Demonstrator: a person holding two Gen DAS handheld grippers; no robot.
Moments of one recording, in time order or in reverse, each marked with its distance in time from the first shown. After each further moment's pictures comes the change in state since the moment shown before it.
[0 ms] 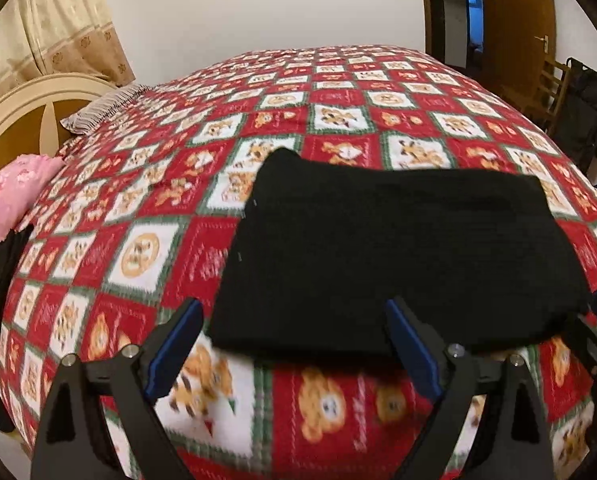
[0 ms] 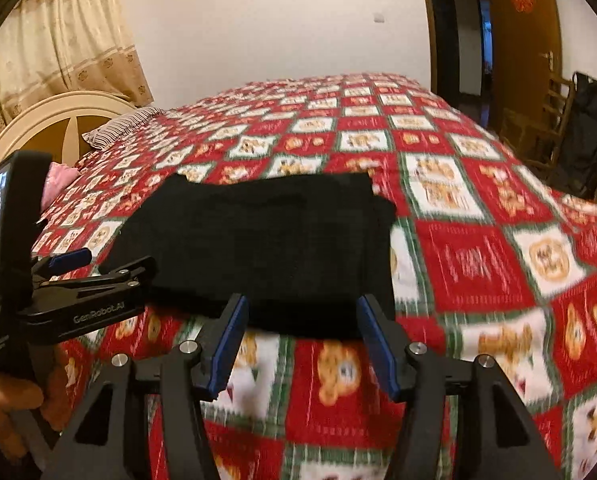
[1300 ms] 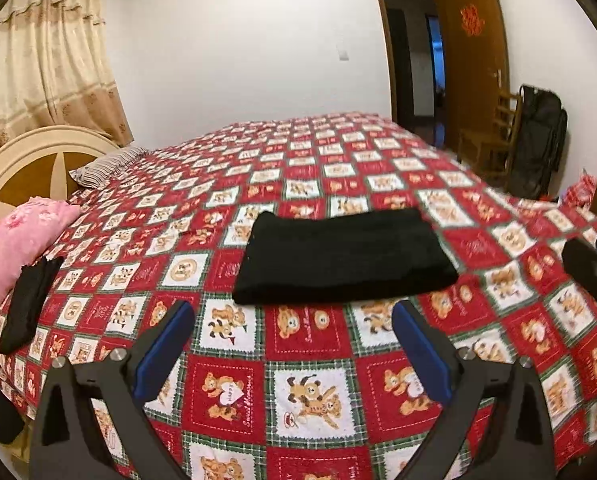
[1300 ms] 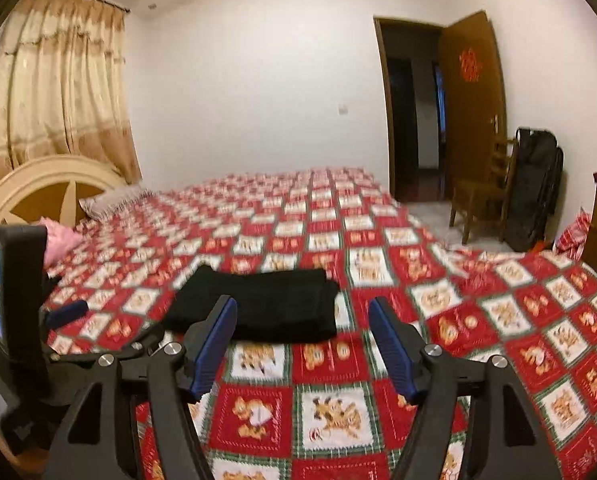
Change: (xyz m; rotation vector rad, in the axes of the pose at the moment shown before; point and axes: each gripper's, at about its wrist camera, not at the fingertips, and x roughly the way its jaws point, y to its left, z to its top) left arm -0.166 0.004 -0.053 0.036 -0.265 -0.073; right arm -0.211 0.031 -0.025 0.017 -0.369 -0.116
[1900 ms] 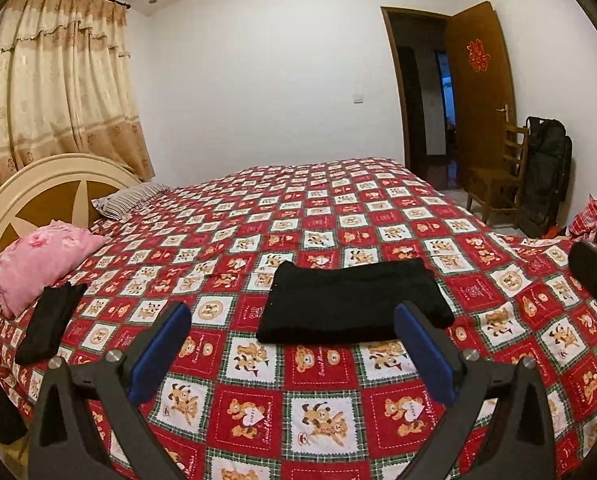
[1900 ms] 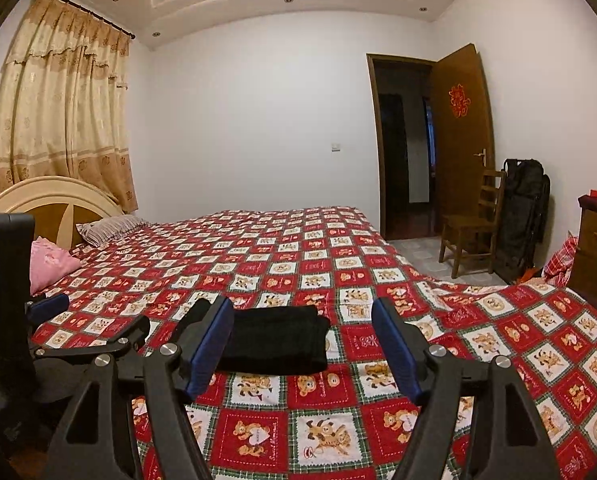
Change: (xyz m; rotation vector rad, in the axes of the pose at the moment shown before) left arm -0.042 0.000 0.011 -0.007 -0.153 0.064; right arm -0.032 0.005 0.005 -0.012 -0.119 -0.036
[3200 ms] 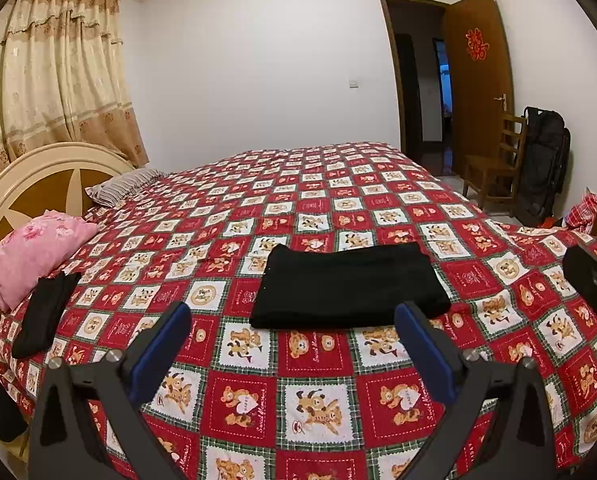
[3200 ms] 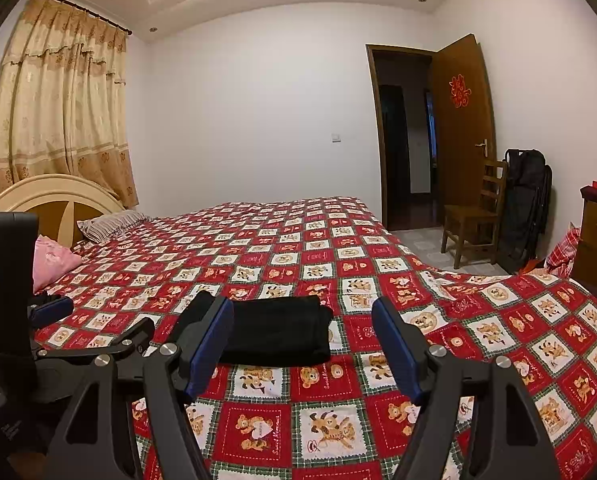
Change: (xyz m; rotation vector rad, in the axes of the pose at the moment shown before) left arm 0.003 -0.003 -0.003 -0.001 0.059 -0.015; right arm 0.004 0.003 -0.005 0.009 0.028 0.003
